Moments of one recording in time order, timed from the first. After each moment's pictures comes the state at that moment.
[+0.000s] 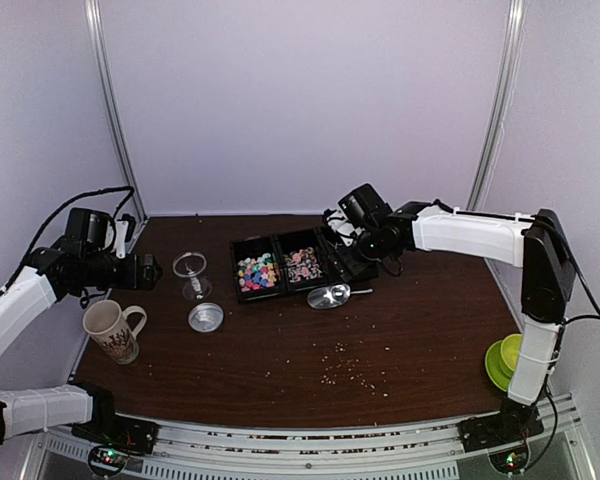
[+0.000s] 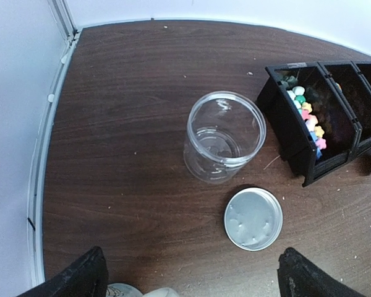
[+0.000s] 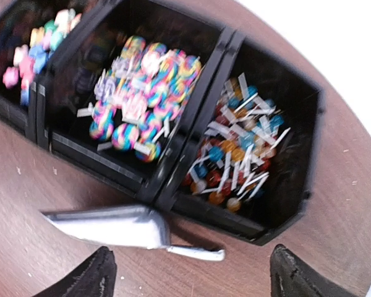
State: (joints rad) left arm -0.20 0.96 0.84 -0.63 0.00 -0.16; right arm 0.73 1.89 1.52 -0.53 0.24 -0.08
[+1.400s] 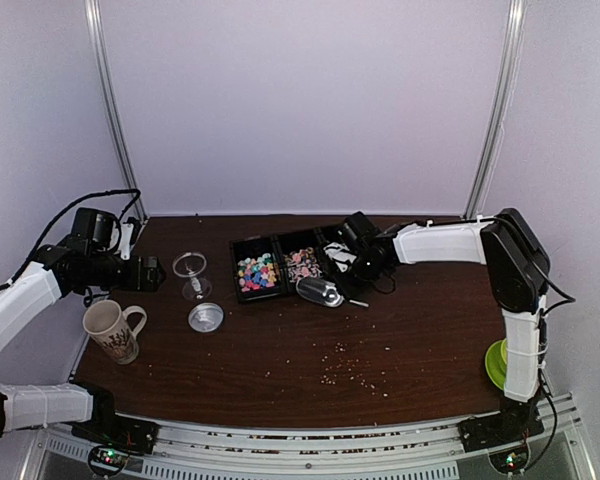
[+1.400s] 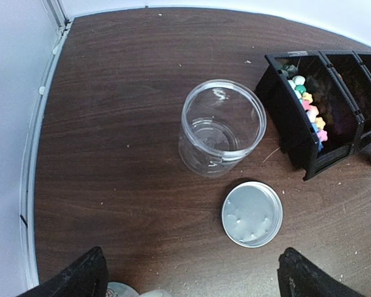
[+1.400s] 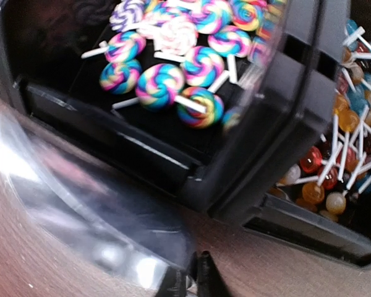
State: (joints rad) left arm -0.20 1.01 0.85 -0.63 0.02 -0.15; right arm 0.68 2.06 1.48 -0.48 -0.02 -0.01
